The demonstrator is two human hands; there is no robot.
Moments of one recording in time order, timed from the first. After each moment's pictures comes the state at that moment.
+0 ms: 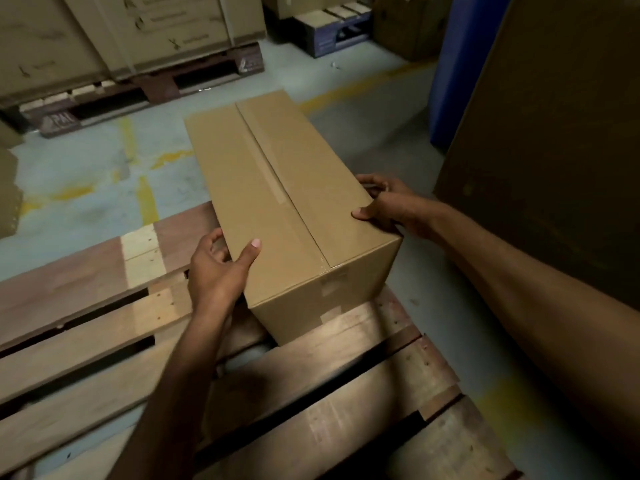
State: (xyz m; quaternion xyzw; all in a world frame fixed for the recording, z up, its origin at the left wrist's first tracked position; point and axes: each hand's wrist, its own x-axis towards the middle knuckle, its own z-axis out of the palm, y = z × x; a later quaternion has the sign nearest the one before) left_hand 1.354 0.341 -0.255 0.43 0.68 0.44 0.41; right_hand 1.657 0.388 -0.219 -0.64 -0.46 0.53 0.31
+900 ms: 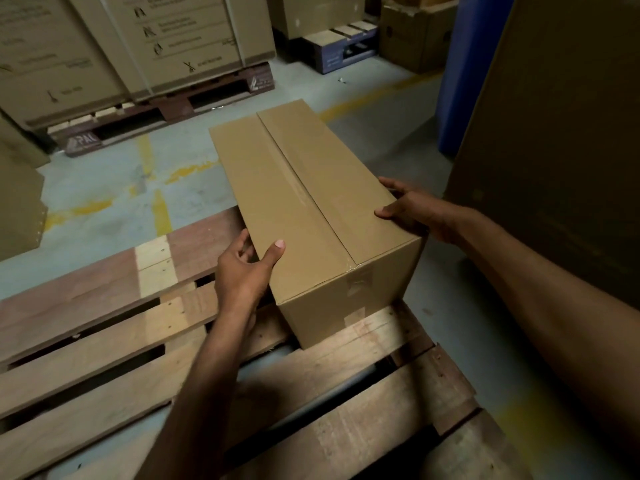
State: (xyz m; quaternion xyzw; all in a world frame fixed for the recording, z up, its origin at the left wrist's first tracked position) left_hand 1.375 0.345 -0.263 0.44 0.64 0.45 0.44; right_hand 1.682 0.379 -0.220 -0.64 -0.48 0.51 0.30
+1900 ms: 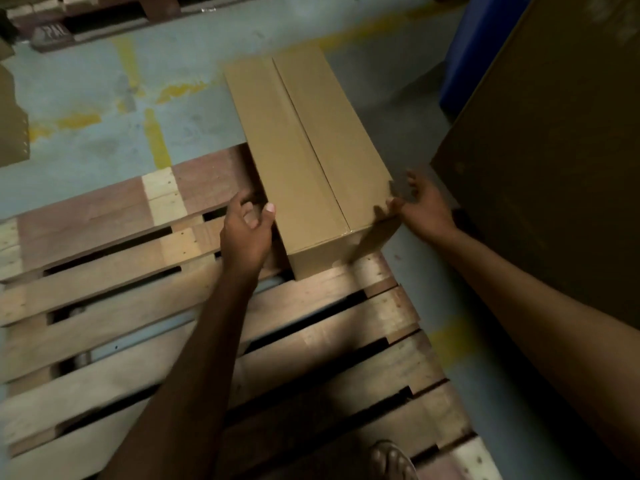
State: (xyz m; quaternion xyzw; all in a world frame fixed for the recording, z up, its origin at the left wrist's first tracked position) left_hand 1.373 0.291 -0.157 0.45 0.72 0.36 0.39; right_hand 1.650 0.292 -0.148 -0.77 -0.46 0.37 0.25
